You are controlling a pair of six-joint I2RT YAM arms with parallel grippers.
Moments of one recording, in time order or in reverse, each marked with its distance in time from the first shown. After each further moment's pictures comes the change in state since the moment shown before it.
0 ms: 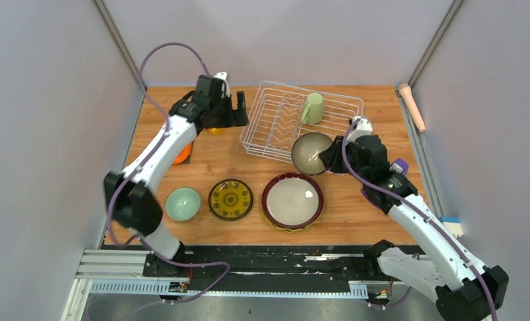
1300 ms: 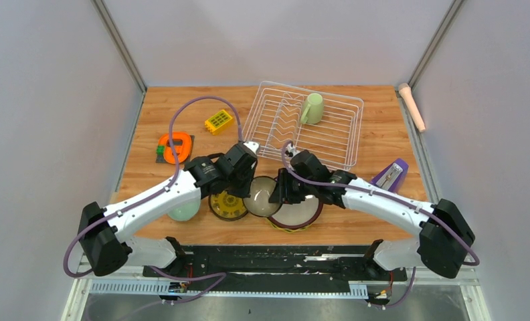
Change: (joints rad) left arm -0.480 -0.481 -0.554 -0.125 -0.116 -0.148; right arm 0.404 0.364 -0.025 0.039 -0.327 0.361
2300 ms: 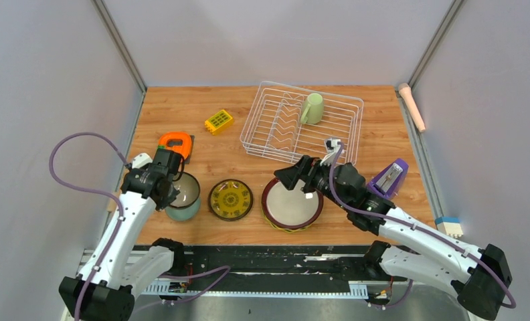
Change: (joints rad) left arm 0.647 -0.364 -0.175 -0.434 -0.391 -0.405; right arm 0.001 -0.447 -0.273 0.440 0.294 -0.003
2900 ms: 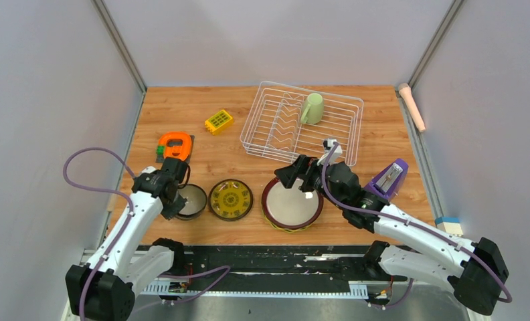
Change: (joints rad) left arm 0.008 0.023 -0.166 0.047 0.104 -0.122; right arm 0.000 0.063 0.000 -0.007 0.072 -0.015
